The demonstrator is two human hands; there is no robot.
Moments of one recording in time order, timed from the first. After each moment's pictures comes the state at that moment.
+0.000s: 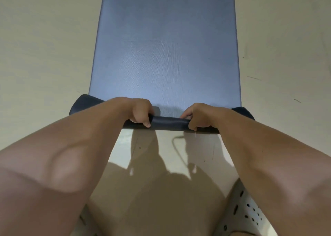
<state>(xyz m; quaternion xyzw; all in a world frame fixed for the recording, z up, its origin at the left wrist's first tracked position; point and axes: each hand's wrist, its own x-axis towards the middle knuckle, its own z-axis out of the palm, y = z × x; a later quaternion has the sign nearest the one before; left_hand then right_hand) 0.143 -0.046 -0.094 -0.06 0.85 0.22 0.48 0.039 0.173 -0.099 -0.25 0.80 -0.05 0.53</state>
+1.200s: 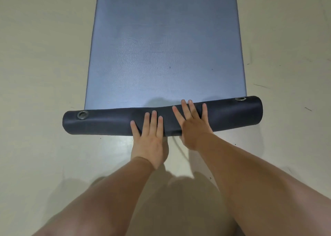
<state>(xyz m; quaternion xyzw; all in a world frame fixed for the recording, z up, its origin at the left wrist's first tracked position) 0.191 0.032 -0.153 -0.14 0.95 0.00 0.29 0.060 0.154 -0.173 -0.39 0.87 0.16 0.25</state>
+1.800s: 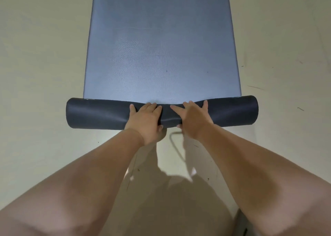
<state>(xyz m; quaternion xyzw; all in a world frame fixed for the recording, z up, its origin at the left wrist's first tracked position) 0.132 -0.023 -0.134 -0.09 0.95 0.15 0.26 0.026 0.137 -0.138 -0.37 0.87 0.13 0.30</state>
